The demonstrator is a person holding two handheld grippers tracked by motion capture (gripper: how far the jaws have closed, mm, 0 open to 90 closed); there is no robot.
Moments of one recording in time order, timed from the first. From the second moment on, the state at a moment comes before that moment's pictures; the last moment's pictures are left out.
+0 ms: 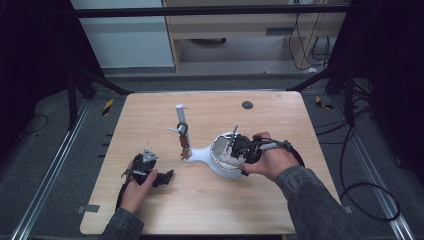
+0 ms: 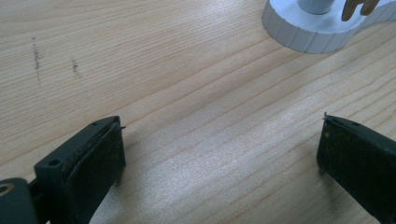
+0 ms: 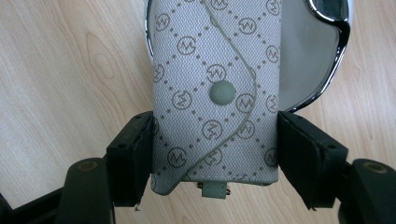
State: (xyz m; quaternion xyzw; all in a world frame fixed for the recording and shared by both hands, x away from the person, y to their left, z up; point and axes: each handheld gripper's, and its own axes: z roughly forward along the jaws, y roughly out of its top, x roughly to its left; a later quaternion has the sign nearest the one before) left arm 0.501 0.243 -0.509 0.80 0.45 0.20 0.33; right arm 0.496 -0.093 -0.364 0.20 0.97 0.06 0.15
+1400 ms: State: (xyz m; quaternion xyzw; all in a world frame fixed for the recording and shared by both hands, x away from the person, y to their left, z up) left arm 0.501 0.243 -0.509 0.81 0.45 0.20 0.33; right arm 0.520 -0.075 -0.375 0.21 0.97 0.04 0.15
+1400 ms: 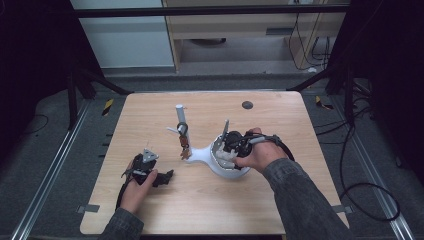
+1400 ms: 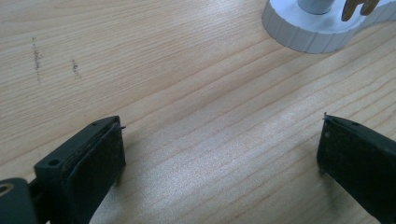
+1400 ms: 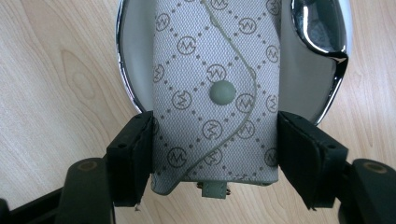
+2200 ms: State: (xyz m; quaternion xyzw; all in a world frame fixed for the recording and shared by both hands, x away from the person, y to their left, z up) left arm 0.501 0.243 -0.509 0.81 0.45 0.20 0.33; right arm 0.530 -0.068 -0.385 0.21 0.97 0.04 0.14
